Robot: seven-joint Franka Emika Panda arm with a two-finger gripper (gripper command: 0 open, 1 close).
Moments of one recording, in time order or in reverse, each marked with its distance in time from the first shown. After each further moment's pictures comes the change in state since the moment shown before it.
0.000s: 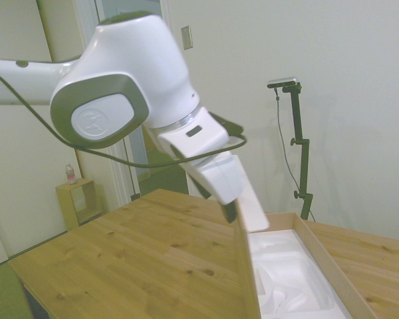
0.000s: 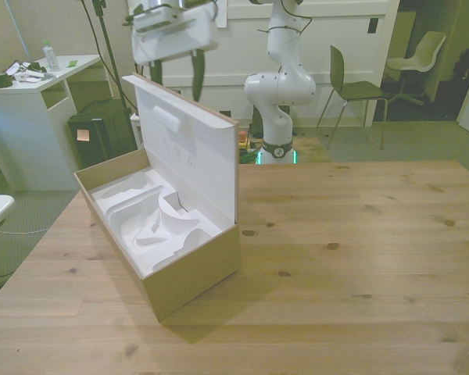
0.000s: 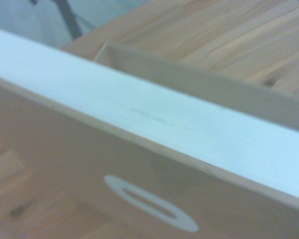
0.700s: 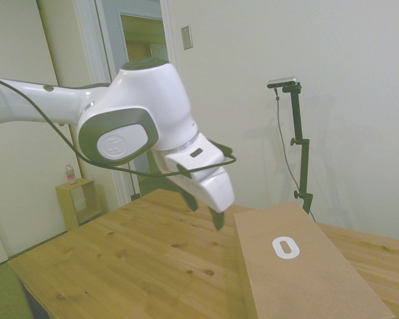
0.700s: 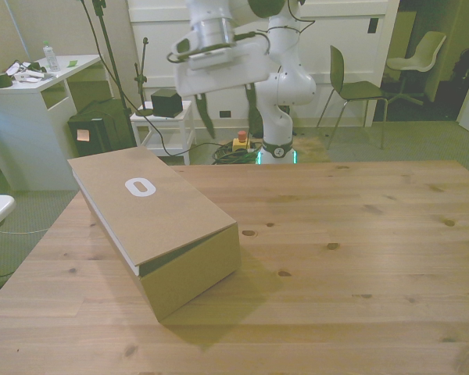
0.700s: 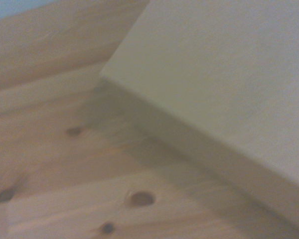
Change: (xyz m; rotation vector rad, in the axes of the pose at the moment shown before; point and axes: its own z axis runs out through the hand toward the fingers) arm -0.160 -0.030 0.088 -0.134 -0.264 -0.350
